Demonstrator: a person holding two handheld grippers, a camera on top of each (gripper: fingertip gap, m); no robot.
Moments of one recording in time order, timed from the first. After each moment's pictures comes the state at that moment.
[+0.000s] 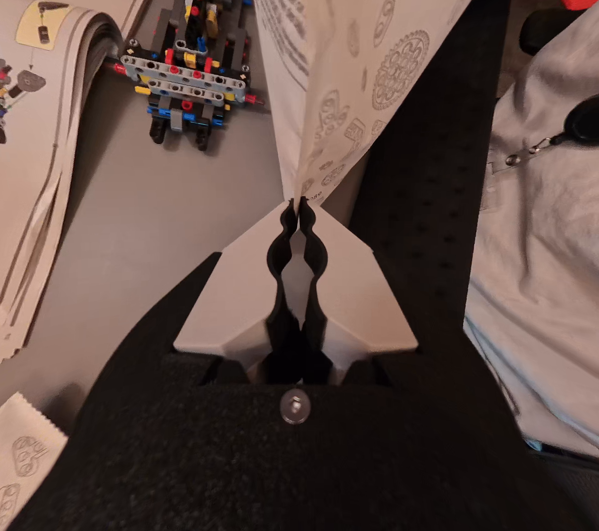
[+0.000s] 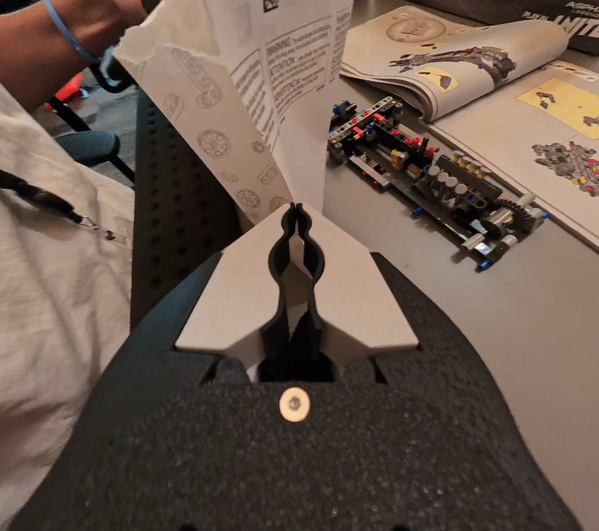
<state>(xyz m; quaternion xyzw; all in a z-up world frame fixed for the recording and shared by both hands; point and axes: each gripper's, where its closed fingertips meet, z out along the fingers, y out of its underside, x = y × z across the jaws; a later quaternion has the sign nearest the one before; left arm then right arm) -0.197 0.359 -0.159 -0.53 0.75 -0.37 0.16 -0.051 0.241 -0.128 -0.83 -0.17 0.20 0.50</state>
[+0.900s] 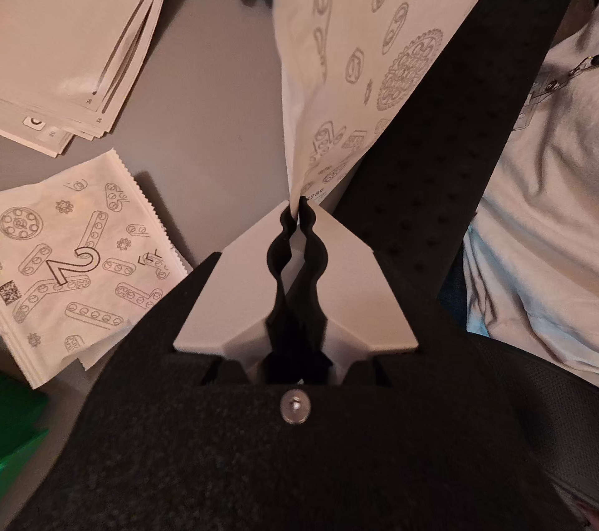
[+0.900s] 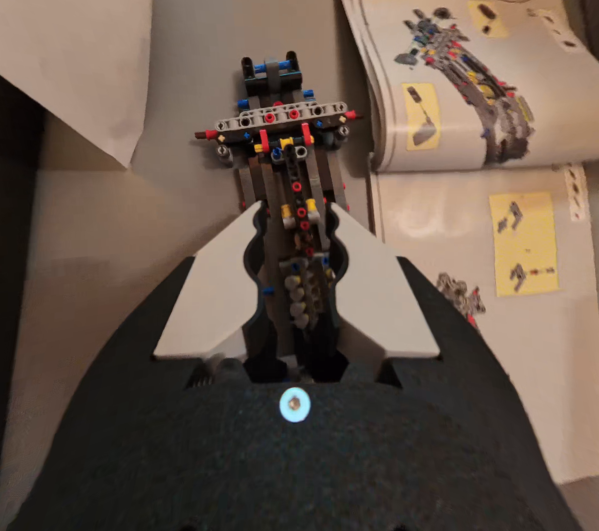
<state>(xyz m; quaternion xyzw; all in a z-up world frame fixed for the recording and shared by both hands) -0.293 0.425 -0.162 -0.61 0.71 -0.31 0.16 -0.019 0.368 -0.174 -0.85 -0.43 0.08 0.30</state>
